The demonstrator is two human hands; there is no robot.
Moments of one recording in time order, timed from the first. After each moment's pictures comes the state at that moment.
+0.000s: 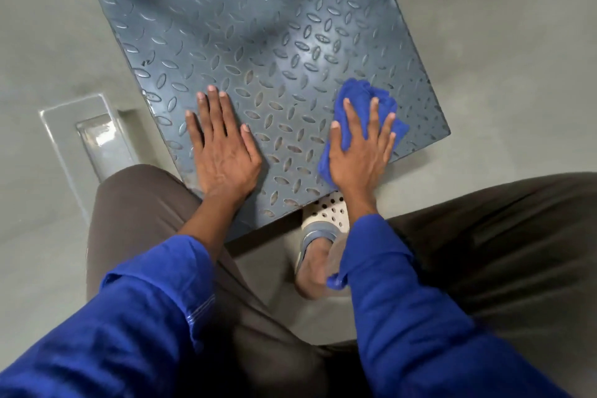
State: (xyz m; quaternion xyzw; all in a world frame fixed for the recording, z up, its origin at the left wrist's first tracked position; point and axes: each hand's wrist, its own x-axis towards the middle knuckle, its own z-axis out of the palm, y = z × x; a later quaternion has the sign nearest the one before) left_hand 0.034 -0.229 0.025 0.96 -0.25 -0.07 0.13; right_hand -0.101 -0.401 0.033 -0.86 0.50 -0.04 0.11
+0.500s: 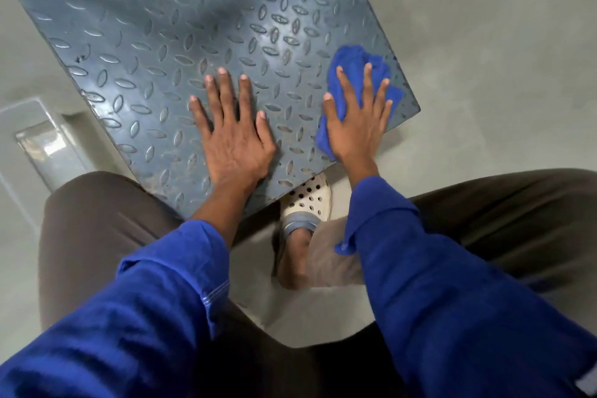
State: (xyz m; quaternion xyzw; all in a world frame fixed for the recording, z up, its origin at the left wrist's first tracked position) left_hand 0.004 -0.292 0.022 0.94 -0.31 -0.09 0.14; right_hand -0.112 -0.455 0.036 -0.87 0.49 -0.04 0.11
